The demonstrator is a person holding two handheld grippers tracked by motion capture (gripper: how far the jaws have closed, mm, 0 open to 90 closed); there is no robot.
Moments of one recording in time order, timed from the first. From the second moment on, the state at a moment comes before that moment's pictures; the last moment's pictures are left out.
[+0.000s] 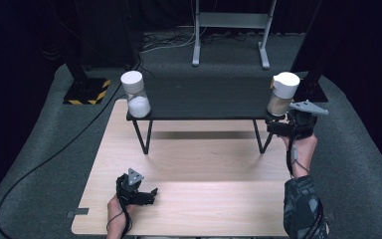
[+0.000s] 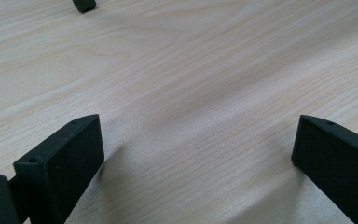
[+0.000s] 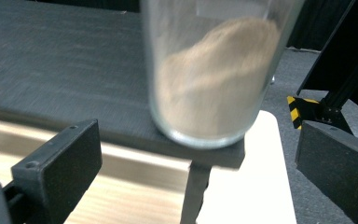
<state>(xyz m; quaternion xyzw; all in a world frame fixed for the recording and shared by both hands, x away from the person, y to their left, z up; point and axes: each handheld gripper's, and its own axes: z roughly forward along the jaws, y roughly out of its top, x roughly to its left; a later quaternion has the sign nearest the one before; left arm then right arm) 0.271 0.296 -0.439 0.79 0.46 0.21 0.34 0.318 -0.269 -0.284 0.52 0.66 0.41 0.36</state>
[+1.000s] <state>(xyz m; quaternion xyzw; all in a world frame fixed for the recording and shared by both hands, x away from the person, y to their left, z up) 0.270 0.295 -0.439 0.79 0.46 0.22 0.34 0.243 -0.245 -0.434 0.48 0.78 0.33 0.24</state>
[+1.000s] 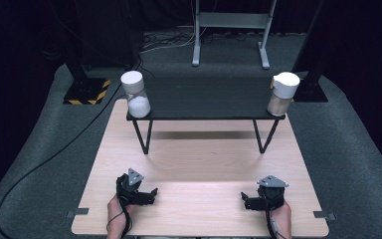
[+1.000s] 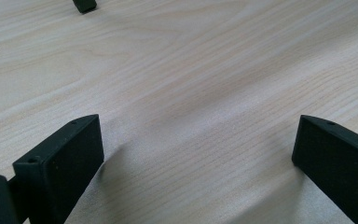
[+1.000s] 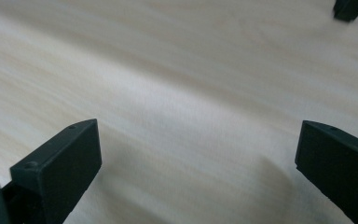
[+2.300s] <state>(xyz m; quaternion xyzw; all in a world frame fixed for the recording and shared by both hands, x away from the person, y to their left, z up) 0.269 0.294 -0.439 0.79 0.46 0.22 0.34 0.231 -0.246 -0.439 0.50 0.75 0.35 0.25</state>
